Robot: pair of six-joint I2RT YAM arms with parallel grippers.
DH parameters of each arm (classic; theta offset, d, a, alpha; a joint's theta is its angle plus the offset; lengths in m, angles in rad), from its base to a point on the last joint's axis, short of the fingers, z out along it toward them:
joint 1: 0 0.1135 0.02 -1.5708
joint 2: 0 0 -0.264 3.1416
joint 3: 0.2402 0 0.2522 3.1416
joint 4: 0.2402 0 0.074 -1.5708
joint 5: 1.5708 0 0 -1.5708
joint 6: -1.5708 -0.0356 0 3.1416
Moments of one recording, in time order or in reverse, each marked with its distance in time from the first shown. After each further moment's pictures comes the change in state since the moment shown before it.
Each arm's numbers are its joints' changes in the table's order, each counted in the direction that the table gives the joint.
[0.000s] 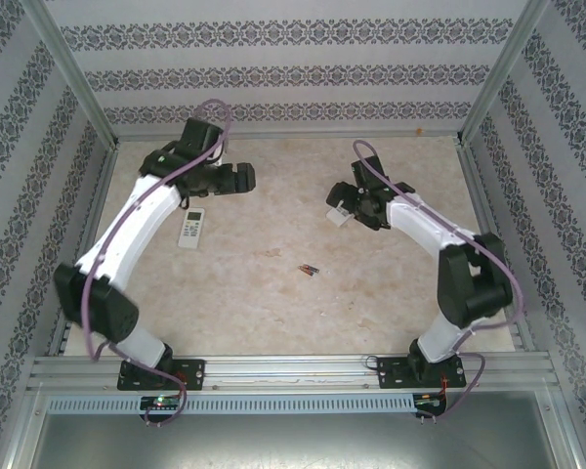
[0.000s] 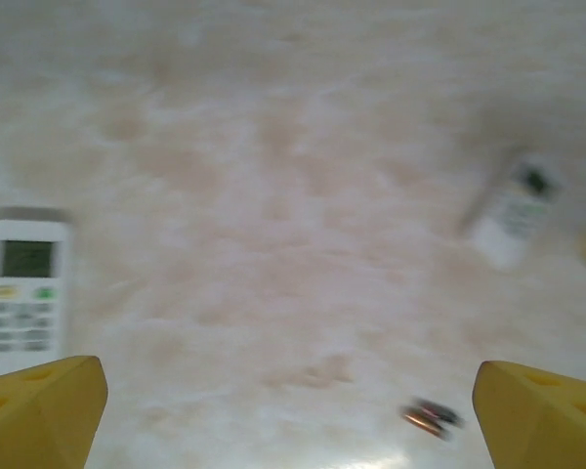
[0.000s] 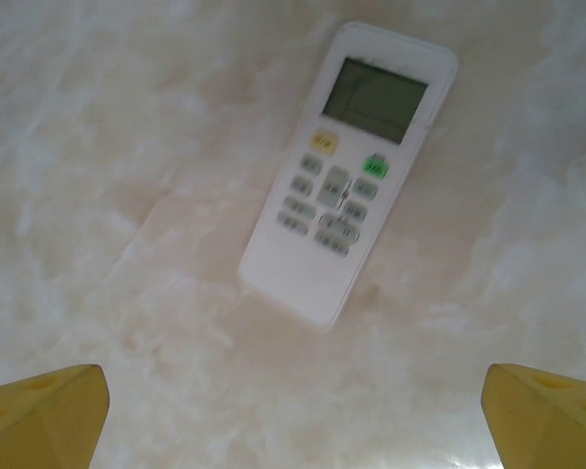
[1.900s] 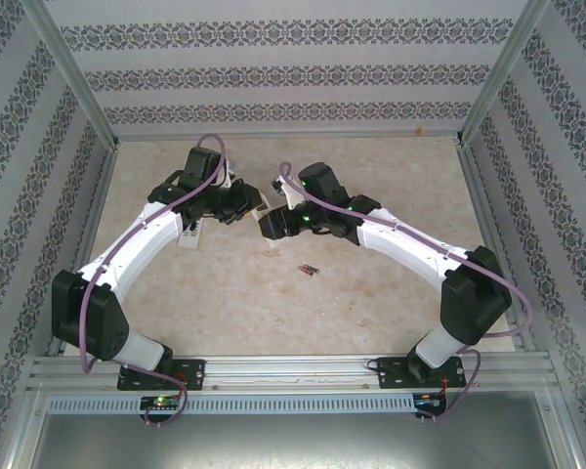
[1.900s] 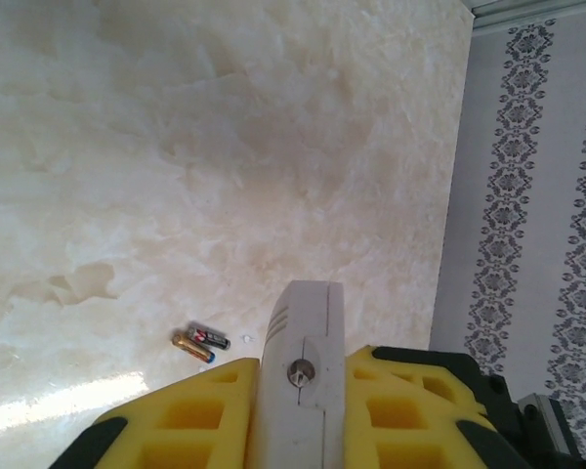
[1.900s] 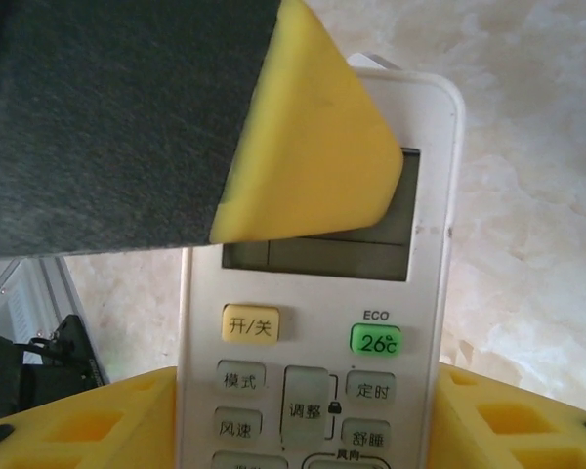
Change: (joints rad) left arm -0.018 -0.052 -0.309 -0.332 0.358 0.497; right arm 0.370 -0.108 0.043 -0.175 -0.478 0.505
